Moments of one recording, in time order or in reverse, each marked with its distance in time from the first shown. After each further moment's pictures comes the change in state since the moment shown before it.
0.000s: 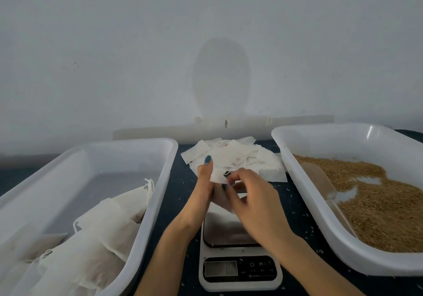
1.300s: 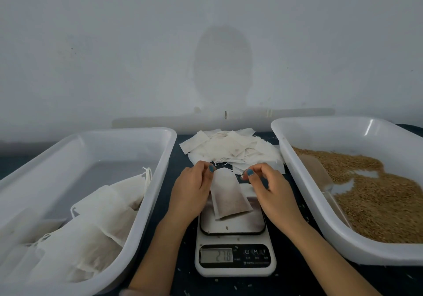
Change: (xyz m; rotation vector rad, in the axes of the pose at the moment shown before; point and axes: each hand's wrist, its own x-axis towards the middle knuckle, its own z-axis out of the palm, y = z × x) left_hand 0.005 -0.046 -0.021 0.880 0.324 0.065; right_hand 0.001 0.061 -0.006 0.188 -0.034 0.198
